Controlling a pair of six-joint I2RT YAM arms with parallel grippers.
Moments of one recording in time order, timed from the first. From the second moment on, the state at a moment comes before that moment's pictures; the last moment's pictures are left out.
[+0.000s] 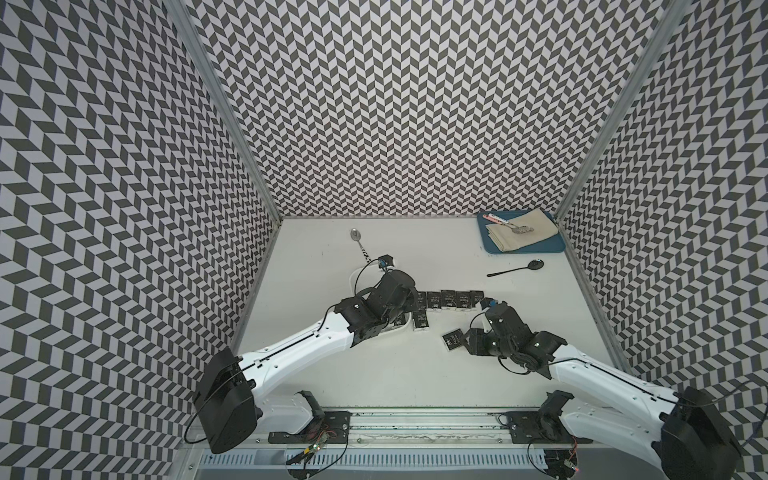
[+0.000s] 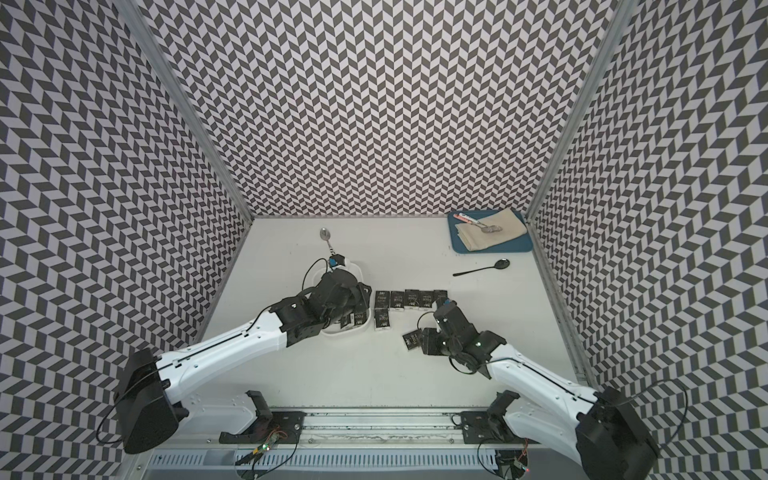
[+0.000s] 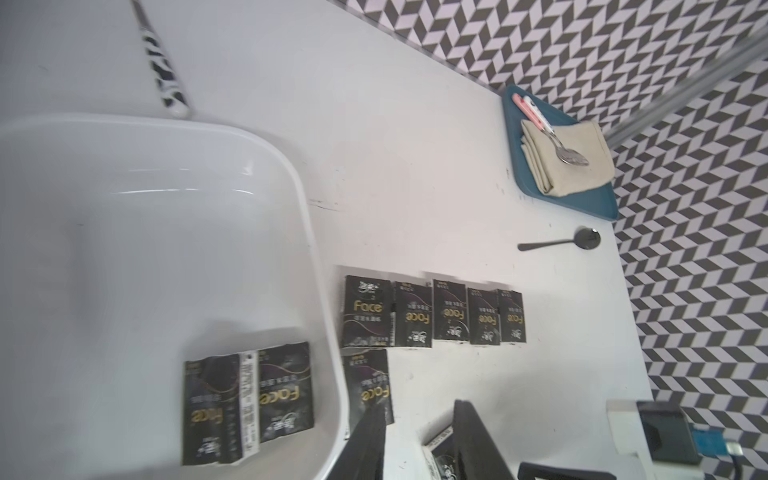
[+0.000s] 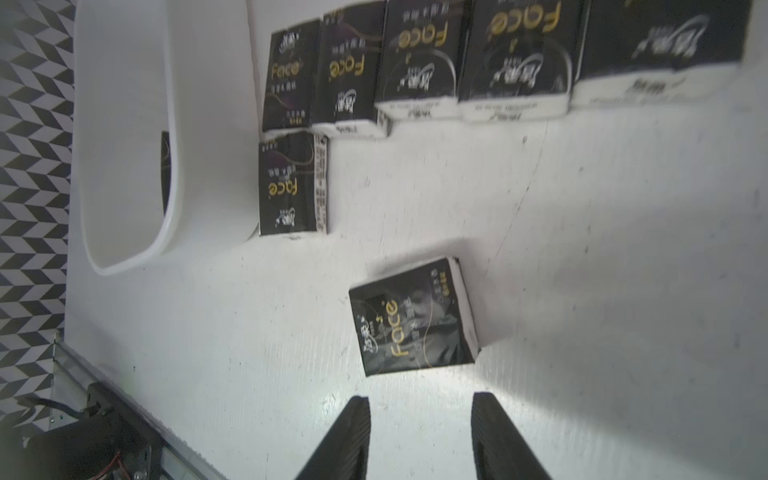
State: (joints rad) left arm -0.85 1.28 0.97 -0.38 -0.31 -0.88; right arm 0.69 1.03 0.46 -0.35 -0.12 0.73
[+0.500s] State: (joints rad) left arm -0.78 1.20 0.92 -0.42 -0.30 -0.84; right arm 0.78 1.04 0.37 -0.21 -0.17 0.93
